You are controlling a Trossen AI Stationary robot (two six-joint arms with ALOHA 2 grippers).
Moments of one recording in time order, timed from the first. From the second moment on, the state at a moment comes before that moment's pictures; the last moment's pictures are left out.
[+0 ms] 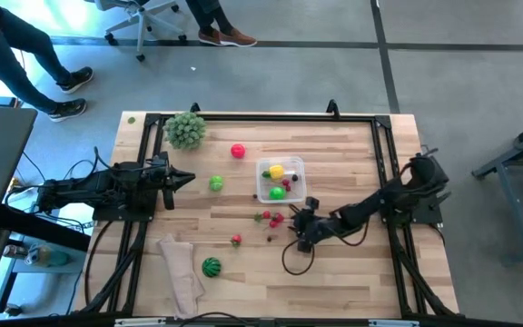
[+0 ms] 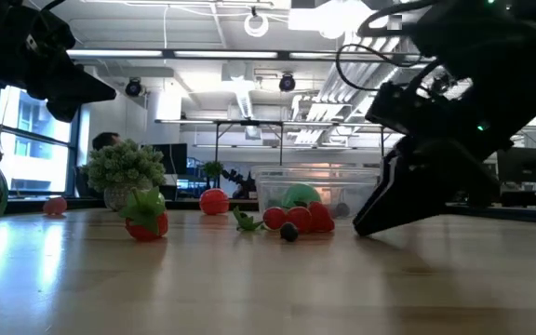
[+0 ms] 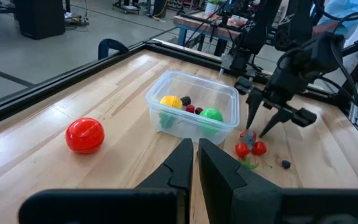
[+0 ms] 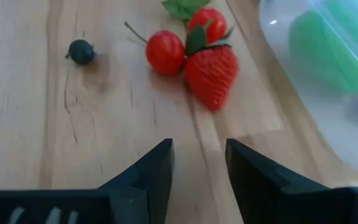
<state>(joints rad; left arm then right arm) 0.17 0.02 0.17 -0.37 -0.19 -0.24 0.38 1.78 0.63 0.32 0.47 0.35</state>
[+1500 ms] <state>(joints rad) 0.17 0.02 0.17 -0.37 -0.19 -0.24 0.44 1.83 0.72 0.39 0.32 0.38</state>
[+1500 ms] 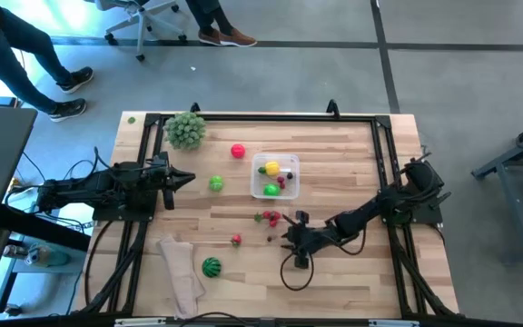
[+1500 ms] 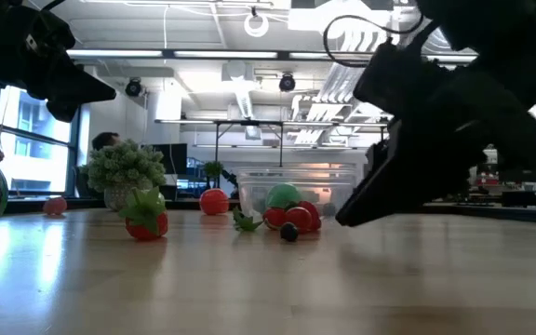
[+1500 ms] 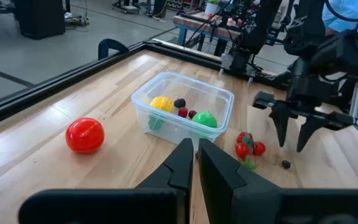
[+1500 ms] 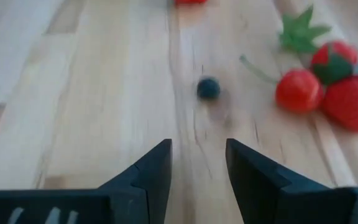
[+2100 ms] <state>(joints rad) 0.17 0.02 0.17 -0.37 -0.19 -0.24 0.47 1.99 0.85 0.42 0.44 0.24</state>
